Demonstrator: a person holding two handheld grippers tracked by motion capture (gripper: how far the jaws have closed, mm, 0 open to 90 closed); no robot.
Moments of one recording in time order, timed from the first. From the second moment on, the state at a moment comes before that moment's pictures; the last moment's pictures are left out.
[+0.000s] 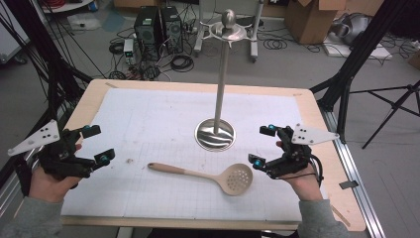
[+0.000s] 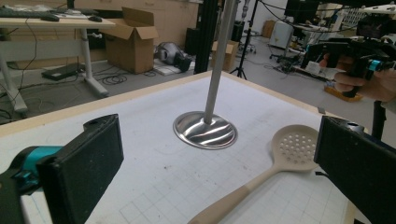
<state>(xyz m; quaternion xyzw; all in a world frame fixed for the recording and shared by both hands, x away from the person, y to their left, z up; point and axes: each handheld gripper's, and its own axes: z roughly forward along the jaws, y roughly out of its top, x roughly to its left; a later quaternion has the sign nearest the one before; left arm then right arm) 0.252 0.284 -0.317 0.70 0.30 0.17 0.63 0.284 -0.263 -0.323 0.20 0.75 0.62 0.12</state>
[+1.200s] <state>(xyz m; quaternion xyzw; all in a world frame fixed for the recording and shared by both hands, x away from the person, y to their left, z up) 0.235 0.309 -0.323 0.69 0.32 0.18 0.62 0.309 -0.188 -0.349 0.16 0.80 0.57 0.10</state>
